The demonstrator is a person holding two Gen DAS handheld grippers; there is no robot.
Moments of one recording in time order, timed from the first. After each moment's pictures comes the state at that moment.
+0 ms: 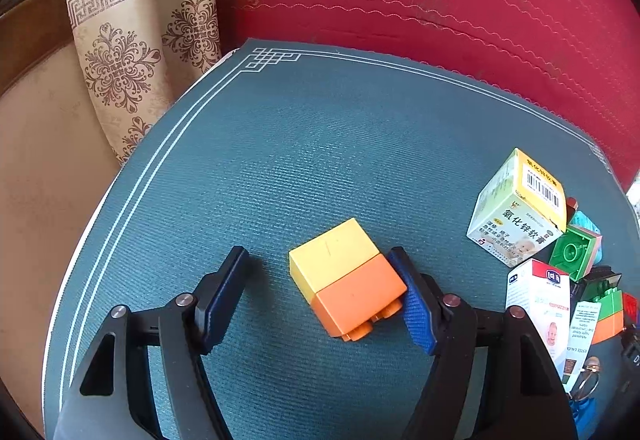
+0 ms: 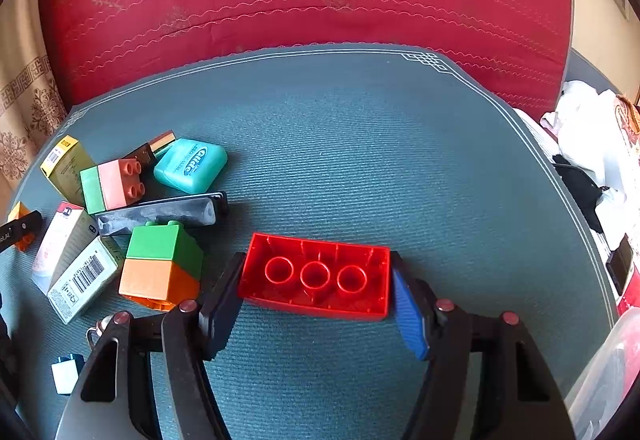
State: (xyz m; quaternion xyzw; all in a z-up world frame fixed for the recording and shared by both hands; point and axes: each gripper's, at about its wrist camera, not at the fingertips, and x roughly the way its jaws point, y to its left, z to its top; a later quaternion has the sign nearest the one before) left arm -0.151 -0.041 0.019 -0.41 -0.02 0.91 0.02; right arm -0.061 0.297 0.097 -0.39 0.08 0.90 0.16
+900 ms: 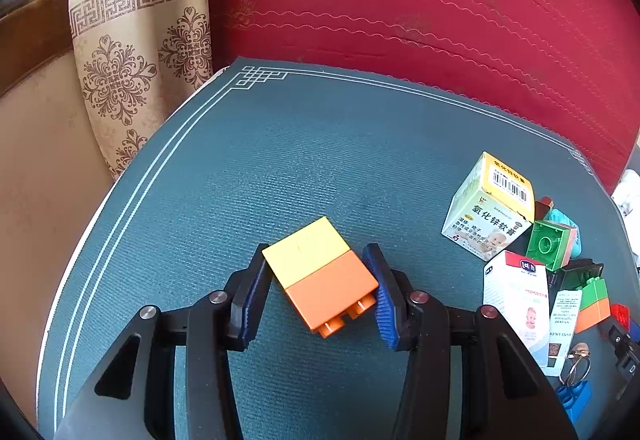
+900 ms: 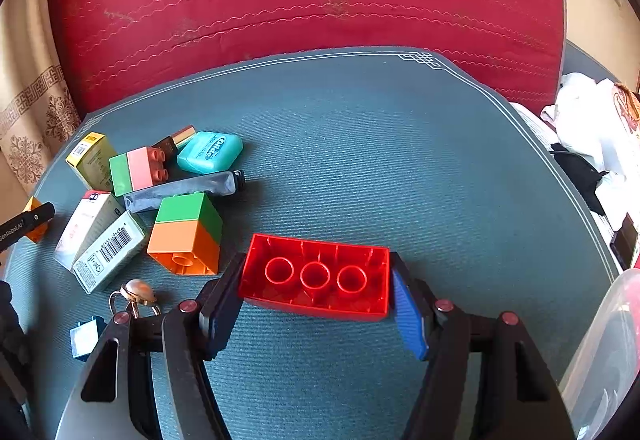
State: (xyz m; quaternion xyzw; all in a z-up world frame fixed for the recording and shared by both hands) left arm -0.131 -0.041 0.023 -0.37 -0.03 0.93 0.04; right arm -0.040 0.280 0.097 -0.37 0.10 0.91 0.15
